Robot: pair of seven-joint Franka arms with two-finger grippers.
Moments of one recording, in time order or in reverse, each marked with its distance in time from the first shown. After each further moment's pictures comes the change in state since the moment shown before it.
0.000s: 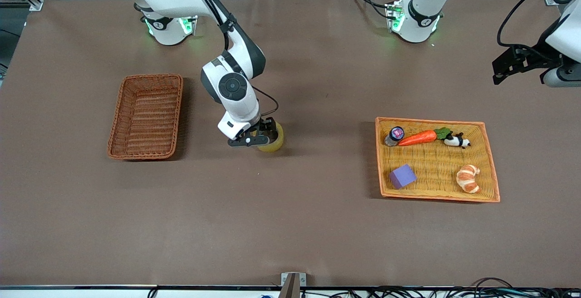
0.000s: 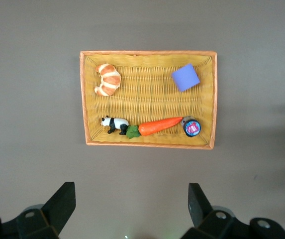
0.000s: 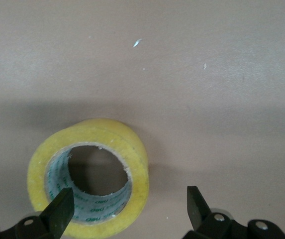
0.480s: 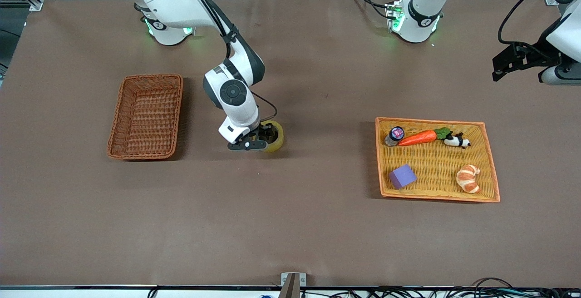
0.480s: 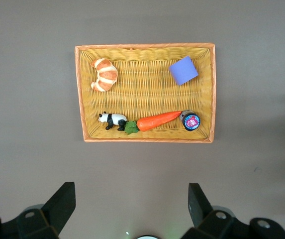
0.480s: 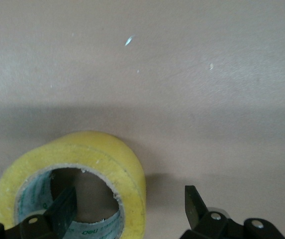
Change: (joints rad) left arm 0.003 -0.009 0.003 -0.023 -0.009 0.000 0.017; right arm 0.010 0.068 -0.001 -0.011 -0.023 0.093 0.027
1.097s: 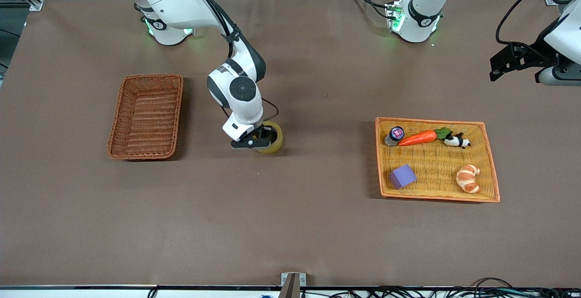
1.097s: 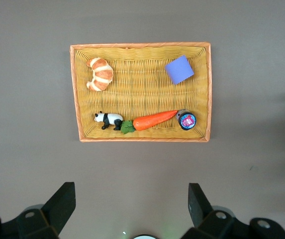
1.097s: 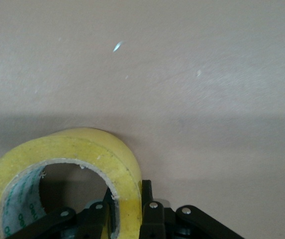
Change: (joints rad) left arm 0.000 0.000 -0.001 -0.003 -0.016 0.001 0.000; right arm 0.000 0.007 -0.006 0.021 -0.126 -0.027 0.114
